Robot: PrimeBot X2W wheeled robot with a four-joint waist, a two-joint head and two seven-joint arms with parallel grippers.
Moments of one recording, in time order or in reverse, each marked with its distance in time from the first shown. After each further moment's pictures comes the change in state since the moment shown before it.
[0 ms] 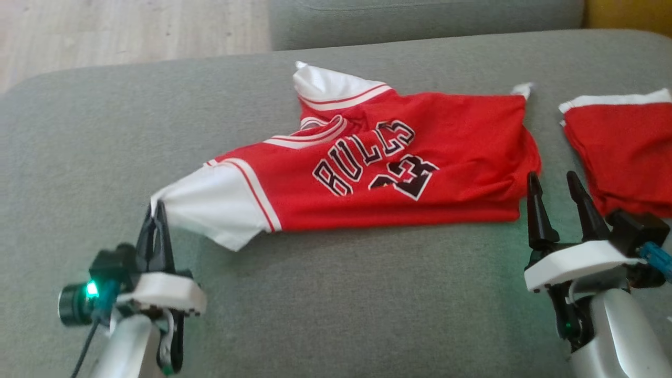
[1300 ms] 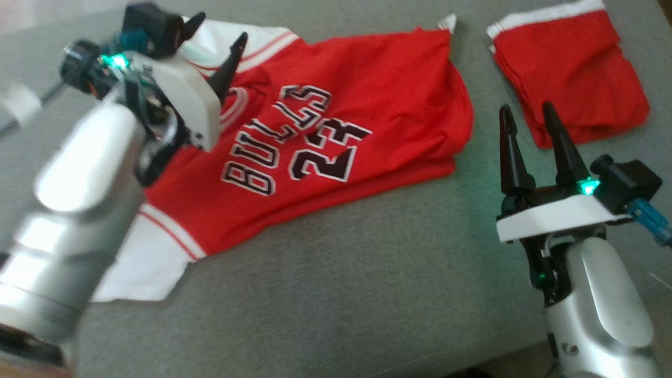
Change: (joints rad) left arm -0.660 0.156 -0.438 0.032 -0.201 -0.227 0.499; right arm -0.137 0.017 0.110 -0.063 0.041 0.000 -0.061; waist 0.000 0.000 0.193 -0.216
